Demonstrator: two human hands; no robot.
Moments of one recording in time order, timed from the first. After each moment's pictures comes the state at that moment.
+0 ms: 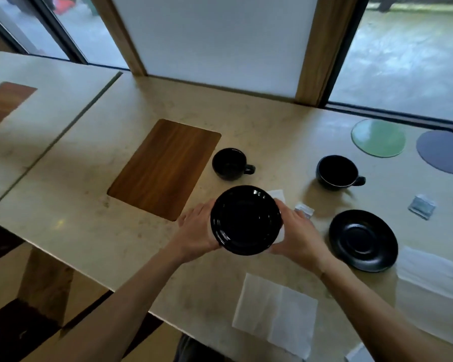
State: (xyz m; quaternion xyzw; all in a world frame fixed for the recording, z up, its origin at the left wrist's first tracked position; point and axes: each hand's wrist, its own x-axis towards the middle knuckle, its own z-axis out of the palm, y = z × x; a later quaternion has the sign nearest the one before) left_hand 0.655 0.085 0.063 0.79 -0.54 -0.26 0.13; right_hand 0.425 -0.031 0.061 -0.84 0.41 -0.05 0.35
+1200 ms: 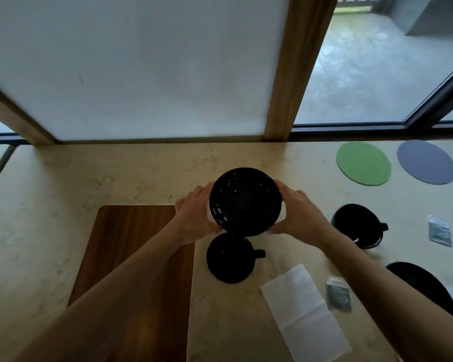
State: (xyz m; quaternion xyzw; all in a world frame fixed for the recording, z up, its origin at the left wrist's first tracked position) left_hand 0.815 -0.205 0.050 0.65 -0.70 -0.28 0.13; right_hand 0.560 -0.234 0.062 -0.76 0.55 -0.09 0.33
